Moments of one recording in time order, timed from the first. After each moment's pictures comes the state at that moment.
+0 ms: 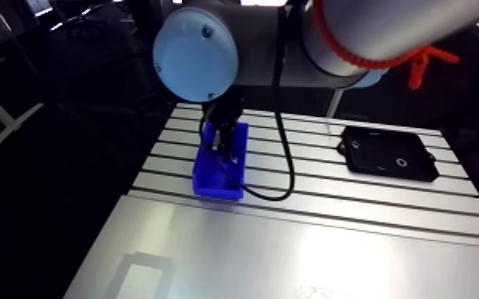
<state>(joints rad) 0.13 -1.18 1.90 -2.21 -1.61 -2.92</state>
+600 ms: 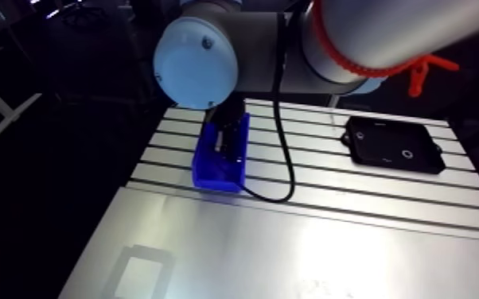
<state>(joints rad) 0.13 -1.14 1.92 -2.25 -1.64 -2.90</state>
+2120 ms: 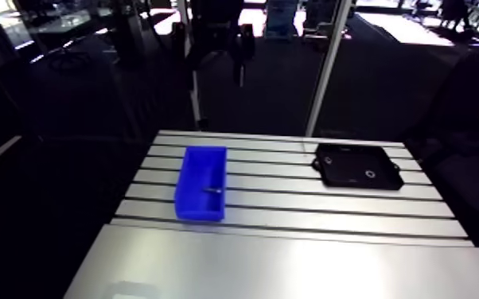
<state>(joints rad) 0.03 -1.29 1.43 -1.53 -1.55 -2.20</state>
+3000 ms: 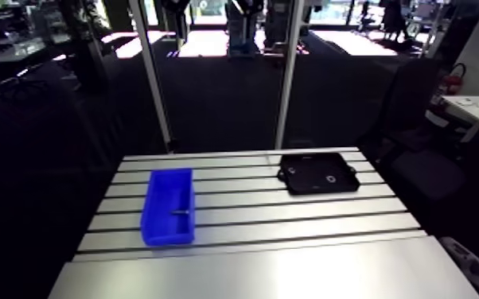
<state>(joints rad) -0.11 -1.36 1.26 -1.41 -1.55 -1.74</state>
